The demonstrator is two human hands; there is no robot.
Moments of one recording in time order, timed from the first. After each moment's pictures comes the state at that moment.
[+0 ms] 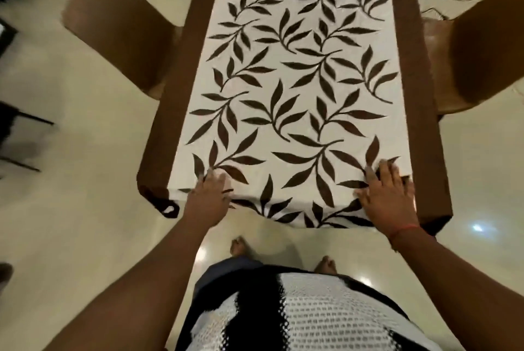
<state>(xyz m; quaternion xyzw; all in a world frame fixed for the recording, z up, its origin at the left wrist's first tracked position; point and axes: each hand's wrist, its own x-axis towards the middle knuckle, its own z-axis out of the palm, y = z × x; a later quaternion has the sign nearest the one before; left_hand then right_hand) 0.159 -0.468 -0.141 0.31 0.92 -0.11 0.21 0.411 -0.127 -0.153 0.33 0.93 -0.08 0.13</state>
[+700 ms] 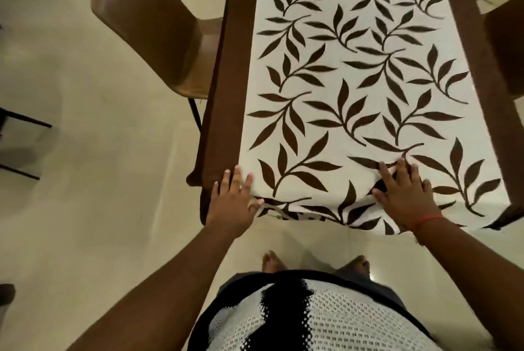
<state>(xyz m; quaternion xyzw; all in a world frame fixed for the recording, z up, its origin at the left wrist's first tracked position) 0.077 -0.600 -0.149 0.37 0.91 -0.06 0.20 0.317 -0.261 -0.169 0.35 0.91 -0.08 0.20</state>
